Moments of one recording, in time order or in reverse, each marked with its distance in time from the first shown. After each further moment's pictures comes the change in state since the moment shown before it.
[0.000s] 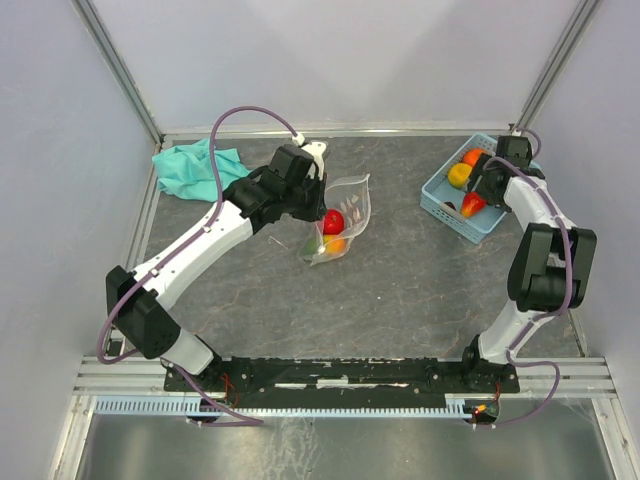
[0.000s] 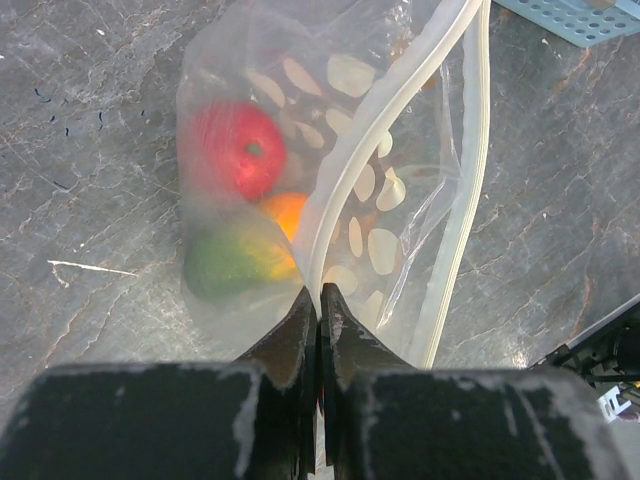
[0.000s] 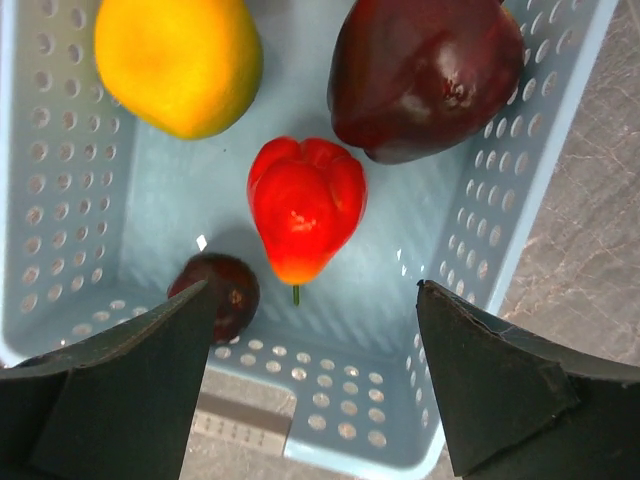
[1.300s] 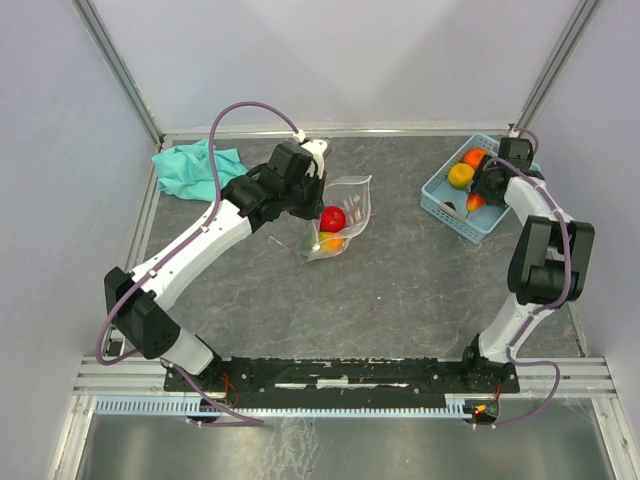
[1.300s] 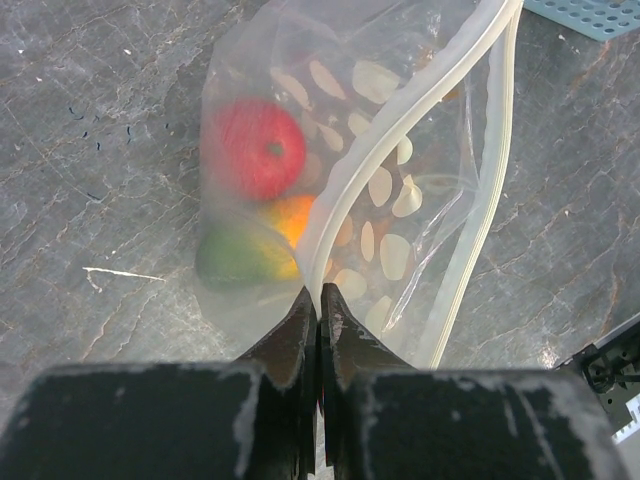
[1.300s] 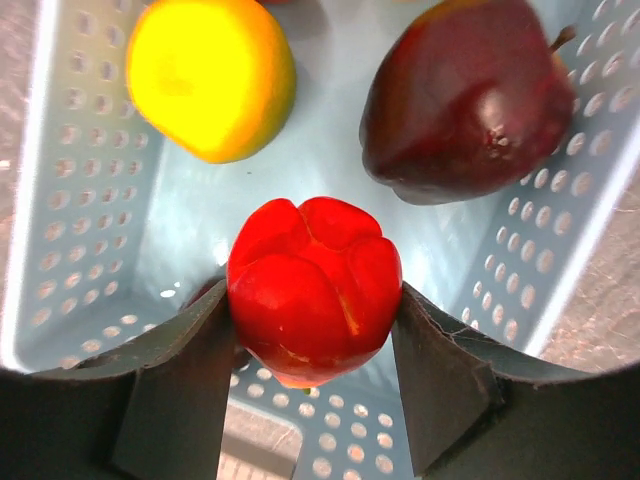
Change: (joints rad) left arm 0.000 -0.001 0.029 -0.024 -0.024 0.061; right arm -0.040 0.113 0.016 0.090 -0.097 -0.039
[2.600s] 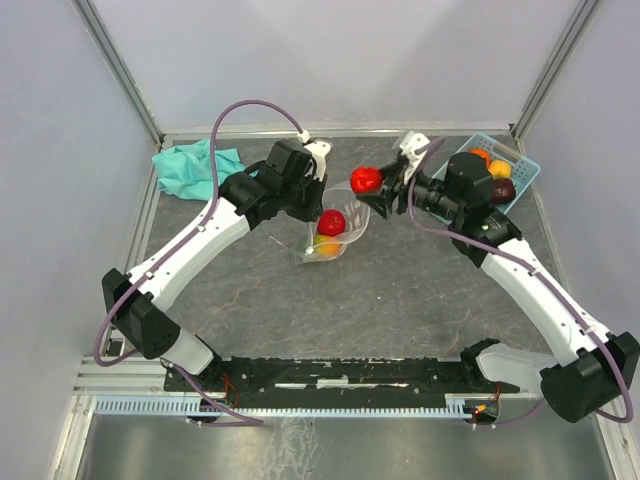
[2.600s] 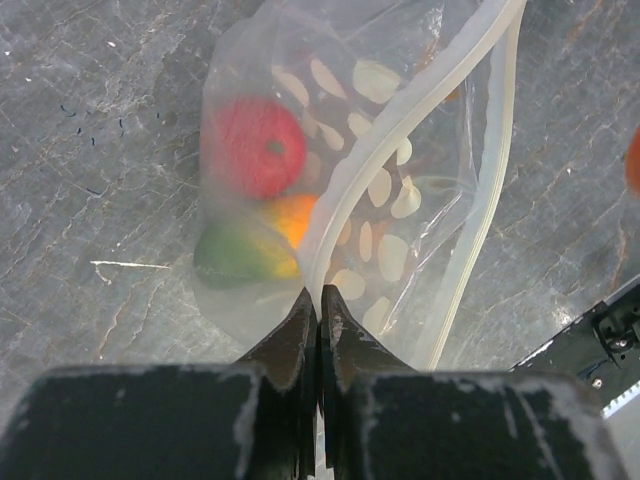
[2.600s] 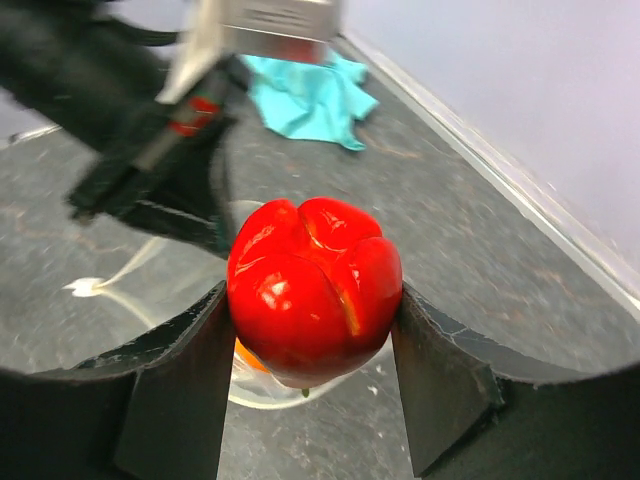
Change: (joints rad) left arm 0.000 0.000 0.044 -0.078 0.045 0.068; right arm 0.616 -0.686 -0.234 0.319 -0.557 -0.398
